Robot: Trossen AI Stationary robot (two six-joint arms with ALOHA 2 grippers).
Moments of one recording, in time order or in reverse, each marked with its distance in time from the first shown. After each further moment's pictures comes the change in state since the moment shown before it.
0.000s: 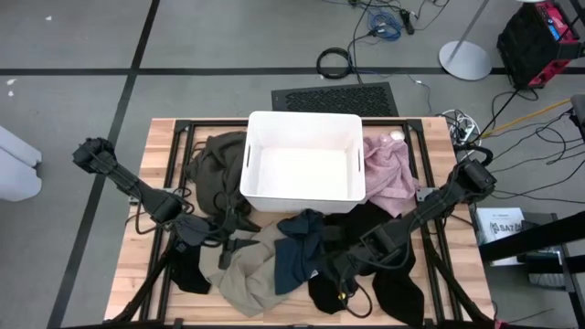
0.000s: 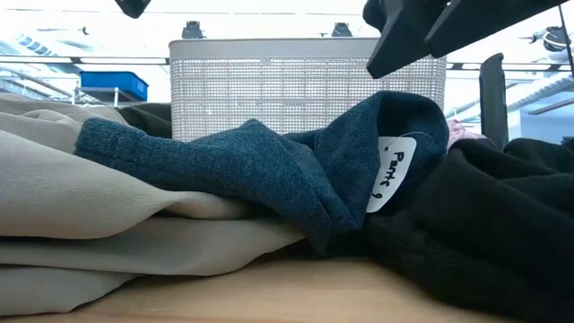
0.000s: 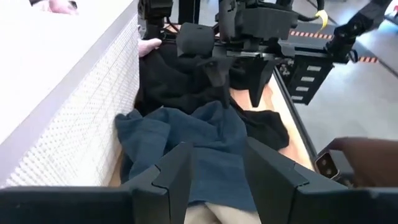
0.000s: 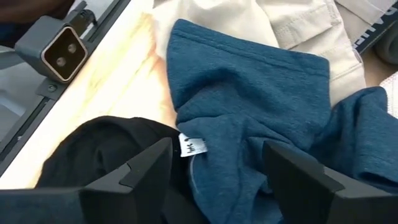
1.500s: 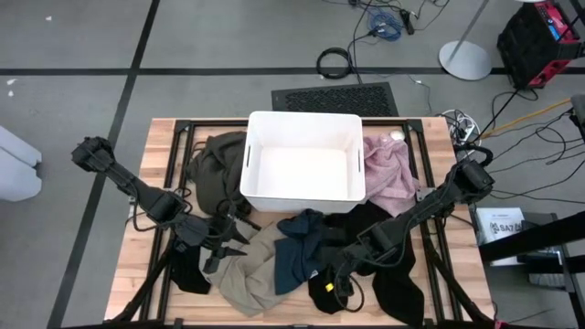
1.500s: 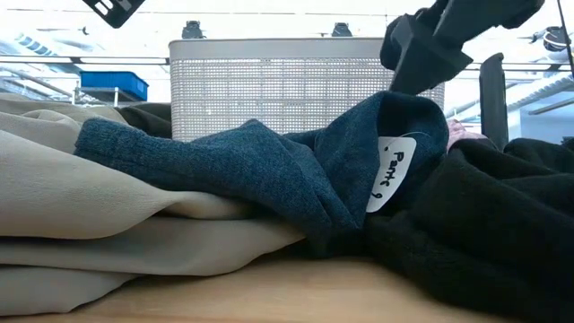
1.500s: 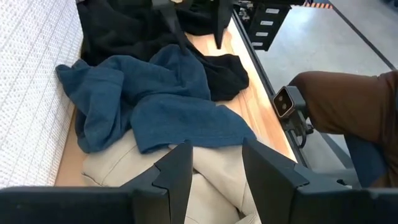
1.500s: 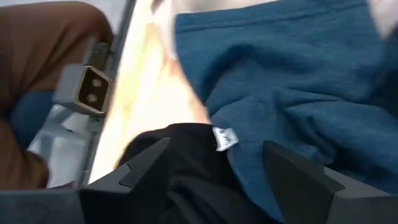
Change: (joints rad) left arm -0.002 -0.040 0.000 -0.178 0.239 -0.026; right arm -0.032 0.014 0.000 -0.007 -0.123 0.379
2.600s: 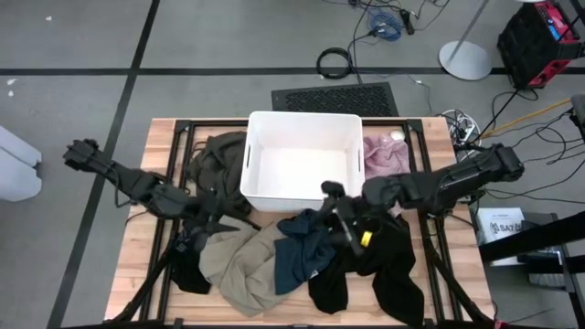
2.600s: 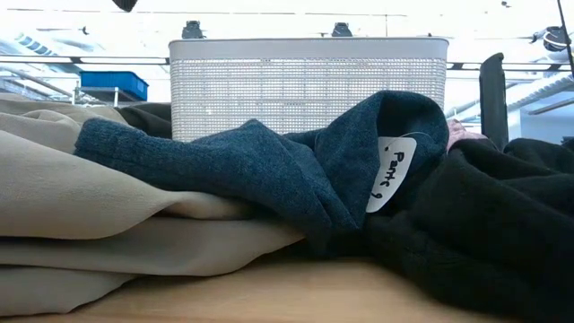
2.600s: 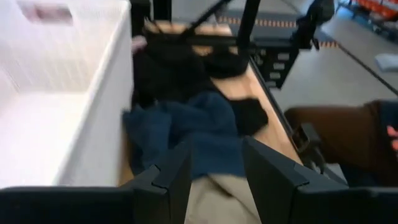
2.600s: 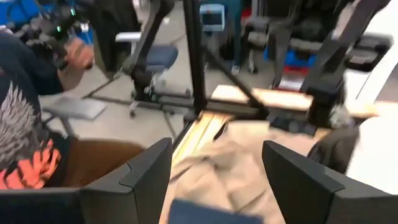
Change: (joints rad) left arm 0.123 -0.215 0.000 -0.073 0.004 0.104; right arm -0.244 -0.352 -0.001 0.264 -0.243 -0.366
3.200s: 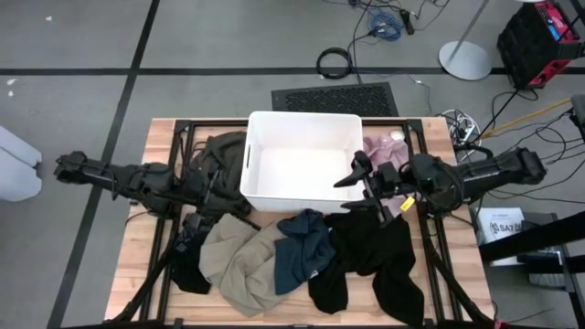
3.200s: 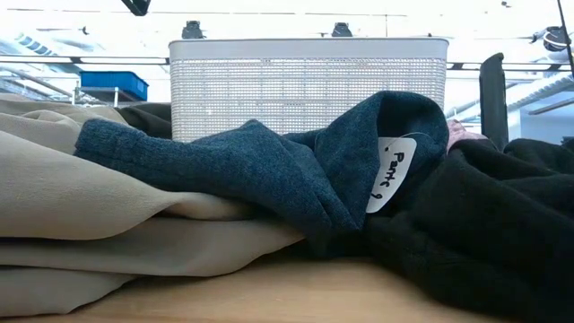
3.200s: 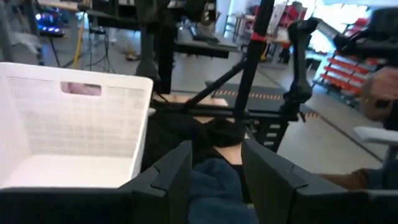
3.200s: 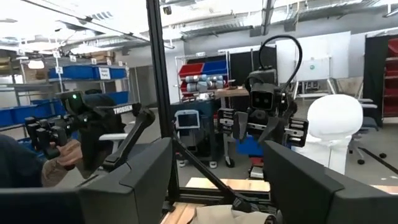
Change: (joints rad) left arm 0.209 -0.204 -0.143 0.271 0.175 0.099; right arm -0.149 -0.324 -0.366 0.514 -0.005 0.042
